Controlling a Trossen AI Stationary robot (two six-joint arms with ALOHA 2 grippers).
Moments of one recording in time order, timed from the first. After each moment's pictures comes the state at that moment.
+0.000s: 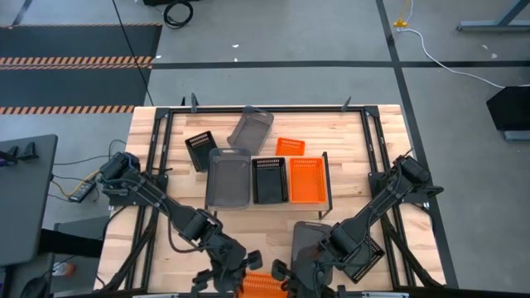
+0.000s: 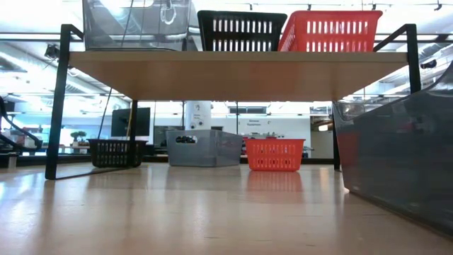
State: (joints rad) left arm -0.59 1.77 1.51 -0.40 0.35 0.53; right arm 0.68 1.91 1.65 -0.35 -0.17 -0.43
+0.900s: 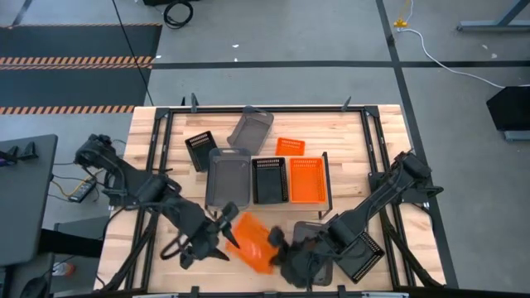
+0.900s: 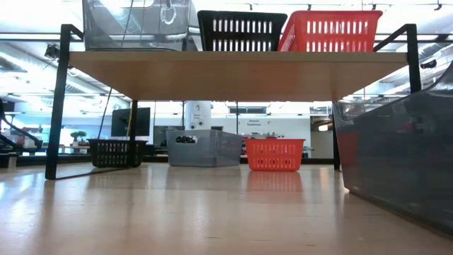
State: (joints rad) left arm -0.58 1.43 1.51 -0.60 0.02 0.29; right arm 0.65 1.87 1.65 -0.49 0.33 -0.41
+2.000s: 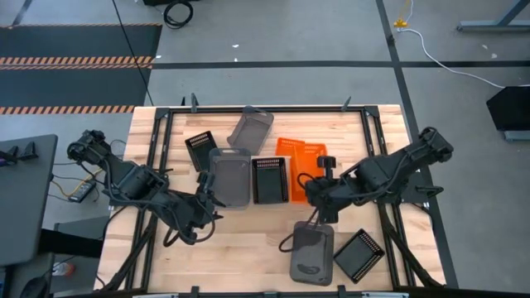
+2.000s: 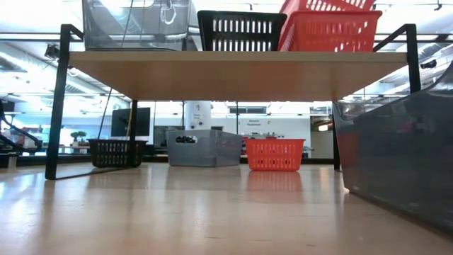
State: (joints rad) left arm -0.60 1.35 1.51 -0.98 -0.44 -0.03; right arm 0.47 1.56 1.65 -1.31 0.44 0.34
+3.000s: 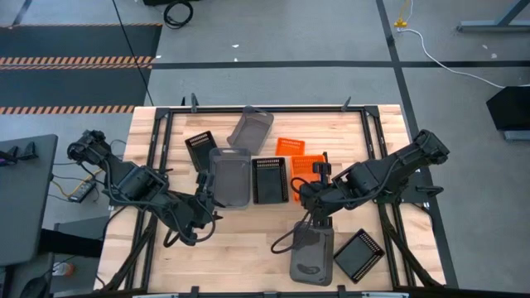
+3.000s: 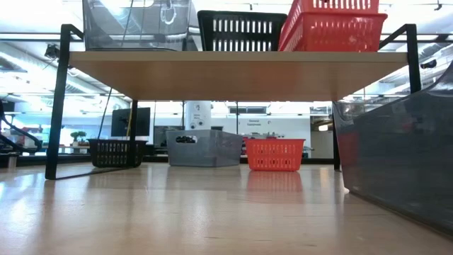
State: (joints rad) left arm -0.60 1.35 1.51 -0.98 -0.44 -0.09; right arm 0.46 1.60 1.65 -1.27 0.36 0.42
